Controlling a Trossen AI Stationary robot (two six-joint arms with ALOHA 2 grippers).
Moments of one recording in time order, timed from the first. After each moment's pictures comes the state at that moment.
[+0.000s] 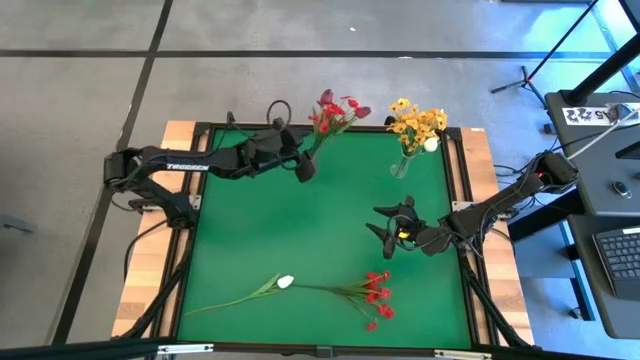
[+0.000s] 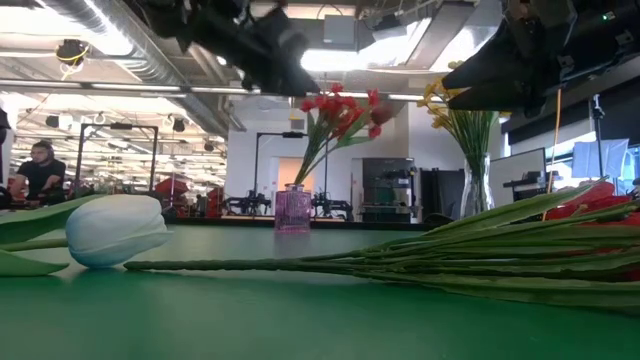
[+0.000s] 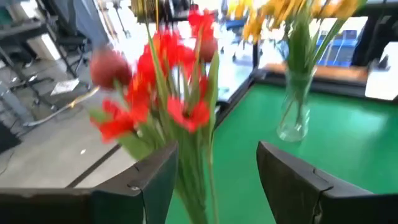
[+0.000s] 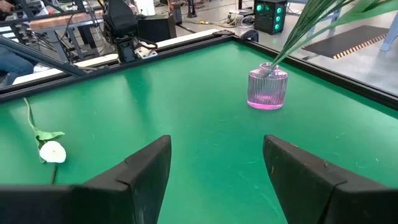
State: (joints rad) left arm 0.30 1.44 0.91 0.25 -0.38 0.07; right arm 0.51 1.18 0.47 0.30 0.87 0.47
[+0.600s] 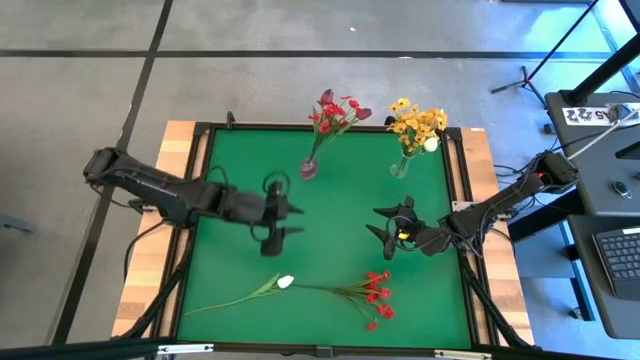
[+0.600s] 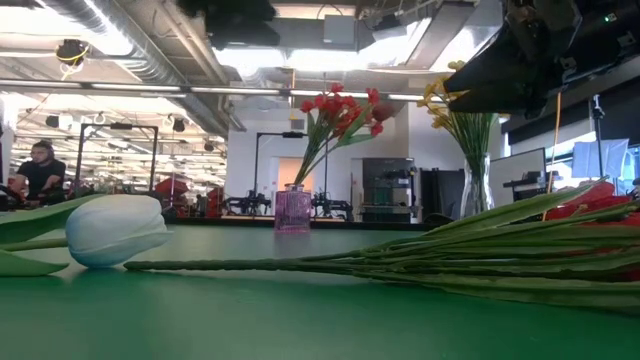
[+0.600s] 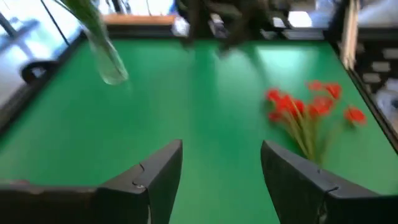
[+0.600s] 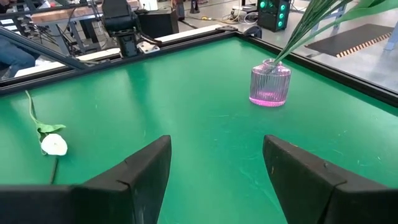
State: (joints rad) left arm -0.22 1.25 0.91 -0.18 -0.28 -0.14; right arm 0.51 1.18 0.47 0.29 0.85 0.46
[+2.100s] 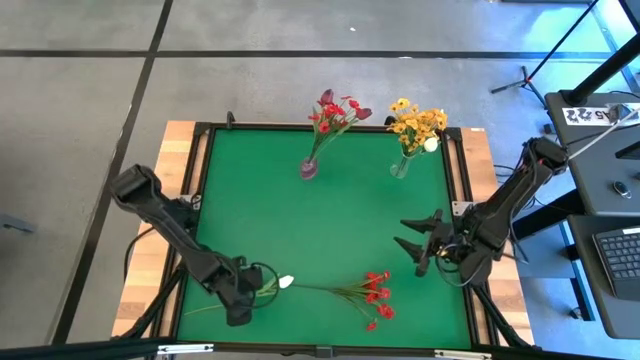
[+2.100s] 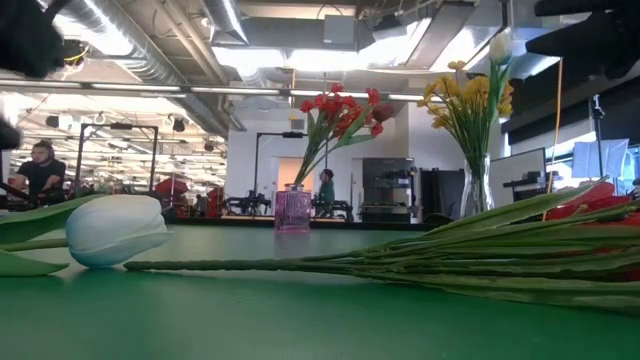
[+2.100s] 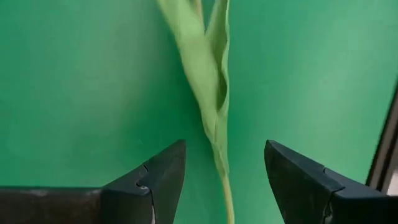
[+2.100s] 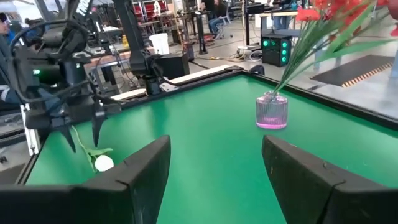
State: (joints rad) left arm -0.78 1.62 0.87 -0.48 -0.09 -1.05; right arm 0.94 1.01 0.47 0.11 1.28 0.61
